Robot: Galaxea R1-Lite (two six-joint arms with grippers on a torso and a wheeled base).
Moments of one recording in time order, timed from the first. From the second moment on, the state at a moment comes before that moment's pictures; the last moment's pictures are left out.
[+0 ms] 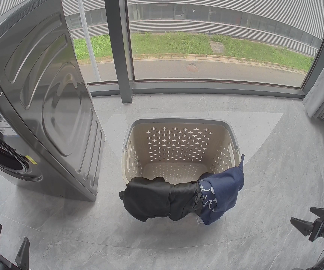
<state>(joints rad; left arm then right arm) 0.00 0.02 -0.02 -0.01 0.01 -0.05 0.11 0.78 -0.11 -0.21 0.11 0.13</state>
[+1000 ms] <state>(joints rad) 0.00 0.02 -0.02 -0.01 0.01 -0.05 0.40 1.71 -0.34 -0.62 -0.01 0.26</state>
